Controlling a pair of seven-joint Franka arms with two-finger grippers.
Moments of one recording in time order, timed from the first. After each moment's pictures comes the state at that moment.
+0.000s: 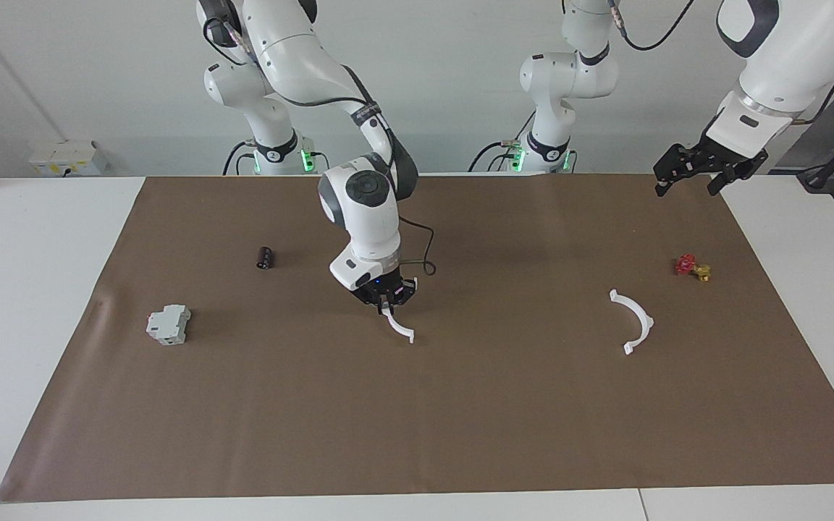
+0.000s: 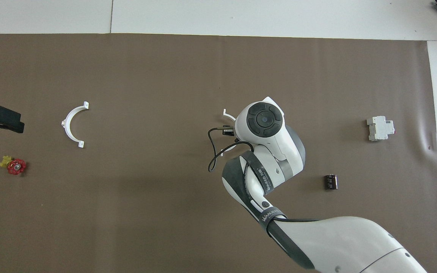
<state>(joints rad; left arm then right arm) -0.14 0.03 0.13 -1.51 0.00 1.45 0.05 0.54 0.43 -0.03 -1.81 -0.03 2.33 0.58</state>
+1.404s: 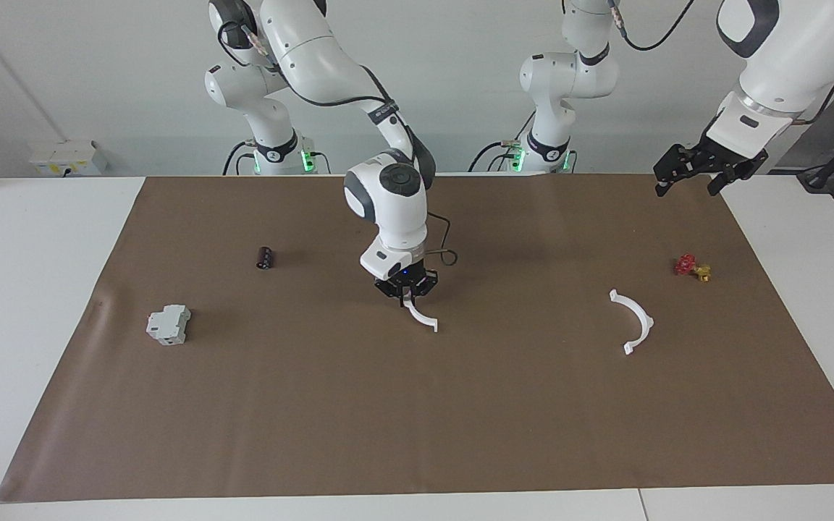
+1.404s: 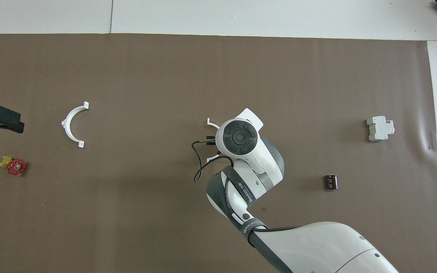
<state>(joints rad) -0.14 0.03 0.13 -1.51 0.00 1.45 0.05 0.61 0.47 -0.03 -1.82 -0.04 2.41 0.62</state>
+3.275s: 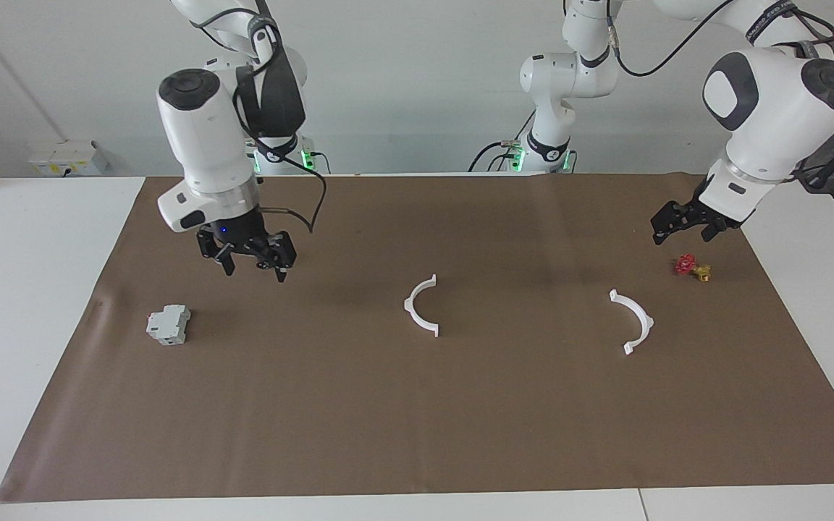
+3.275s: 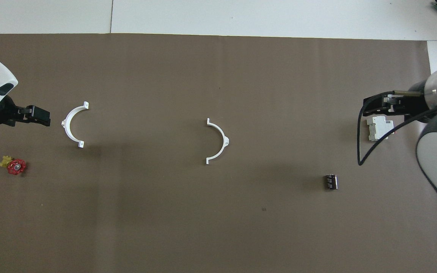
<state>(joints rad) -0.08 0.16 0.15 -1.82 0.00 1.93 0.13 0.08 0.01 -0.06 -1.61 -0.02 1.65 0.13</state>
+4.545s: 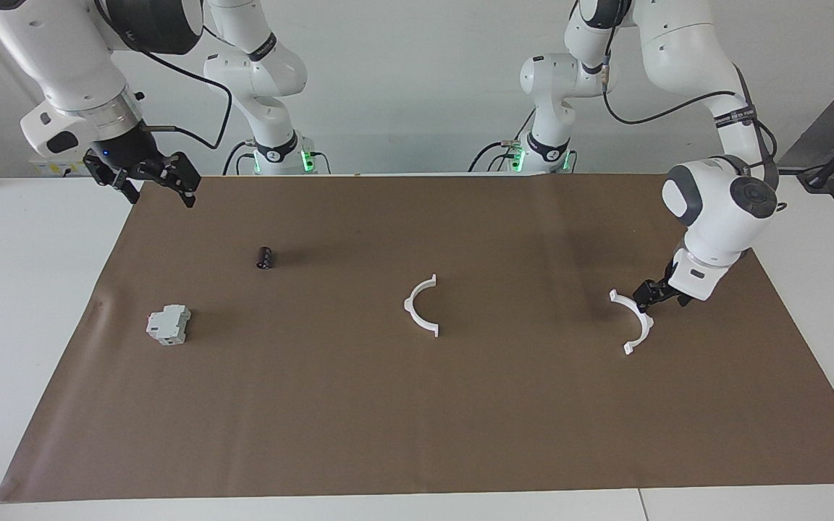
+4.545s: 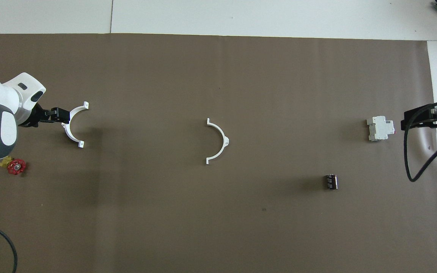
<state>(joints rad) -0.07 0.30 0.14 -1.92 0.00 2.24 0.01 0.00 -0.01 -0.05 -1.60 -0.02 1.56 0.06</state>
